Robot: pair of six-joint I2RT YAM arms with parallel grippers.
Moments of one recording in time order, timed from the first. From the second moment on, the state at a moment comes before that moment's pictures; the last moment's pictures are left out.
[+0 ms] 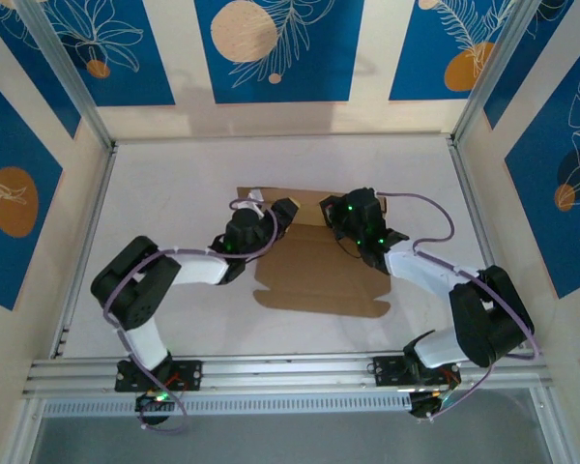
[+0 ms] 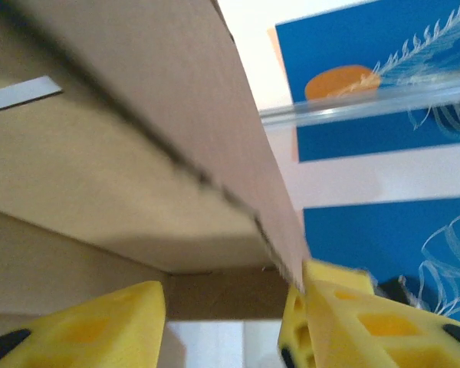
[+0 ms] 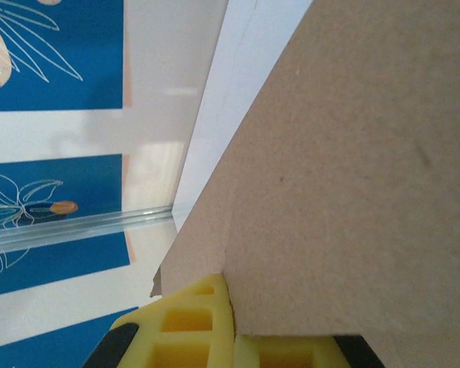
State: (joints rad) left arm -0.70 1.71 0.75 0.78 0.08 -1.32; right arm 0.49 1.40 0.75 0.21 0.00 1.48
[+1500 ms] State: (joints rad) left arm -0.49 1.75 1.46 -0.52 0.54 -0.68; right arm 0.35 1.31 0.72 0.12 -0.16 1.39
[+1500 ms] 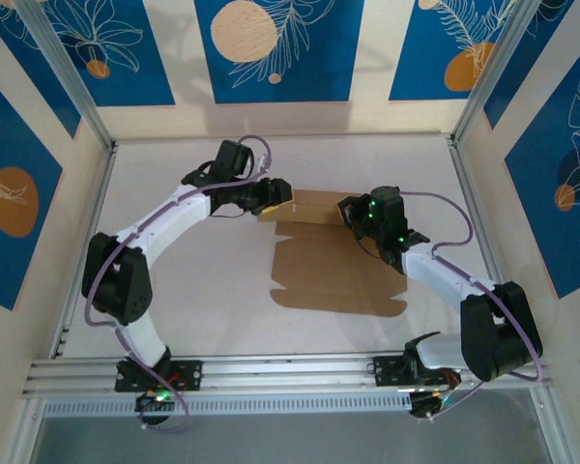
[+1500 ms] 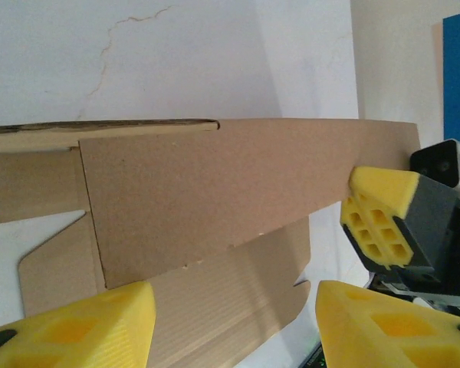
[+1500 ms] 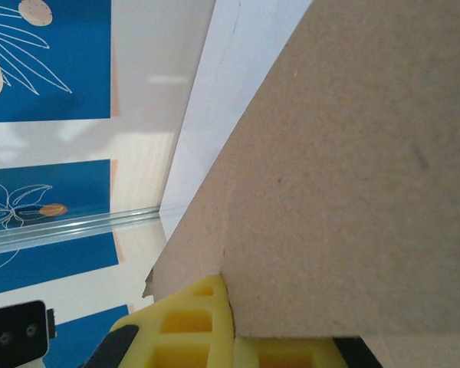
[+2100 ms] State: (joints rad) left arm -0.49 1.78 1.54 -0.55 0.50 -0.62; right arm 0.35 1.31 0.72 0.11 -0.16 1.38
